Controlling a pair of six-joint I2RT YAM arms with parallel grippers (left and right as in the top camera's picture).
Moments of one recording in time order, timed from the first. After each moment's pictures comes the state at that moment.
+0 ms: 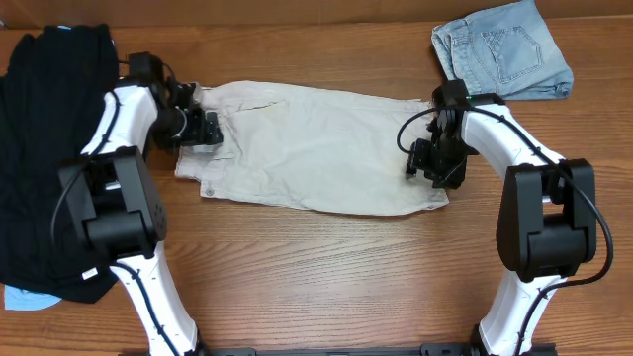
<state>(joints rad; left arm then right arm) 0.14 2.26 1.73 -0.93 0.31 0.14 0.10 2.06 1.42 -0.98 -0.19 0.36</state>
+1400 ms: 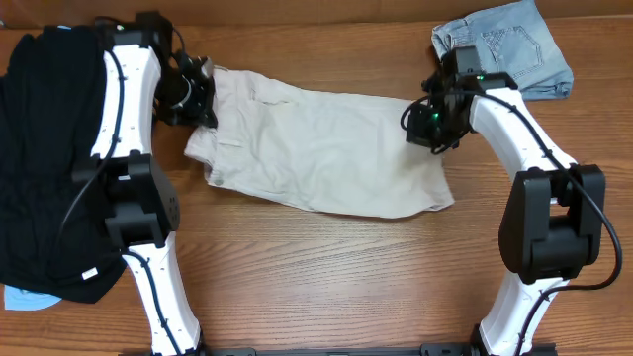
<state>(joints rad) 0.08 2.34 2.26 -1.51 0.31 0.14 0.09 2.04 1.55 -0.88 -0.33 0.25</state>
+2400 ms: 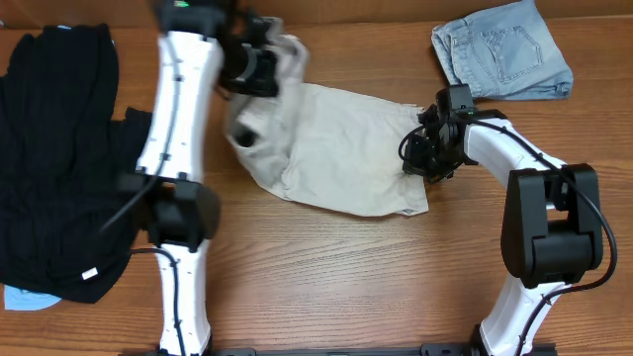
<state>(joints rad) -0.20 2.34 2.56 -1.54 0.39 0.08 0.09 2.02 1.29 -0.68 -0.35 0.28</state>
